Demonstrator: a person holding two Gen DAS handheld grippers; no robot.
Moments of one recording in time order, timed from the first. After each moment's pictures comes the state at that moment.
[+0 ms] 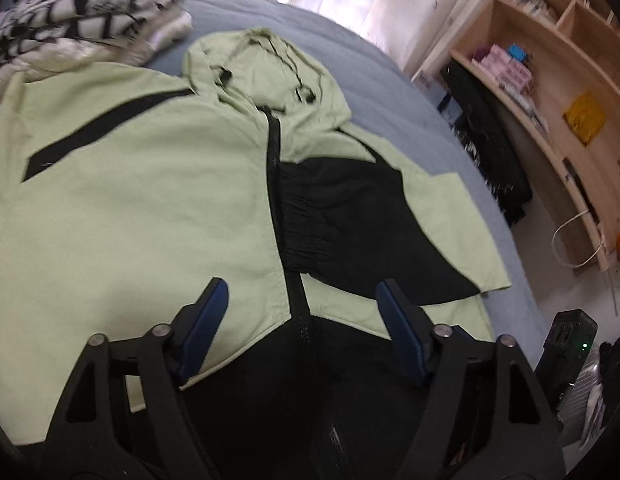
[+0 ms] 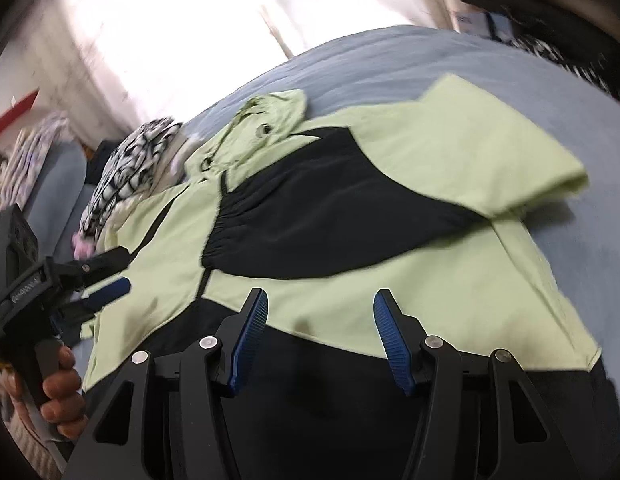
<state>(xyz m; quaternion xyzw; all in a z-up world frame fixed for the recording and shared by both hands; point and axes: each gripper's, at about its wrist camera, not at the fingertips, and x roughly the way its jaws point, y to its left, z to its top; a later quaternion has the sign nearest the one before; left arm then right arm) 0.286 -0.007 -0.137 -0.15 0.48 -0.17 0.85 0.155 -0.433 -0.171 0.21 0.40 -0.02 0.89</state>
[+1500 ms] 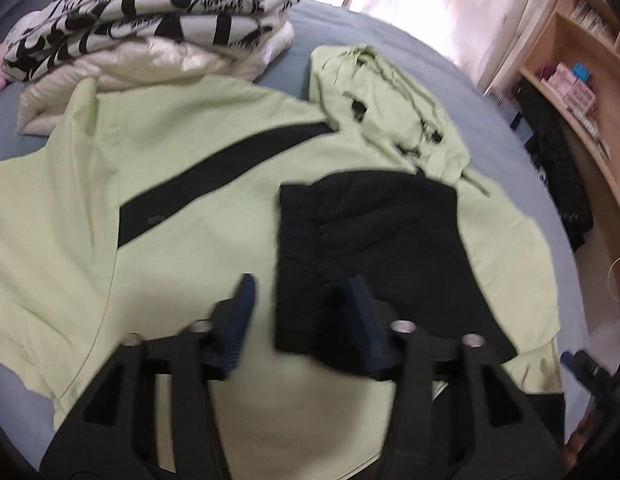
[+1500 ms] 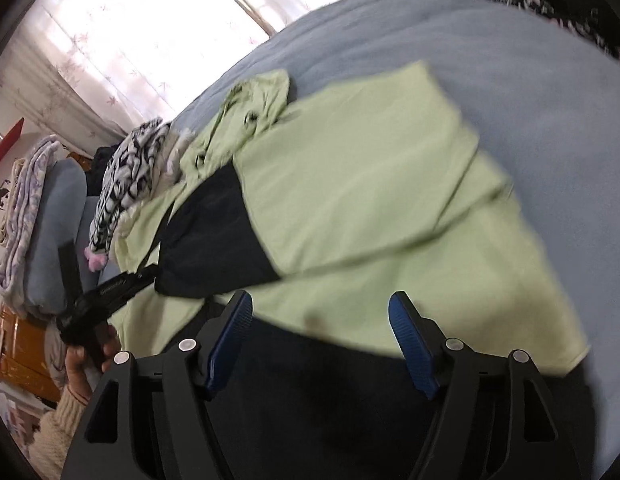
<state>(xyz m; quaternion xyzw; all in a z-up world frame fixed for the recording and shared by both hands) 0.352 0.083 -0.154 -0.13 0.48 -0.06 0.87 0.188 -0.456 -0.126 0.23 0.45 -0.02 0.86</state>
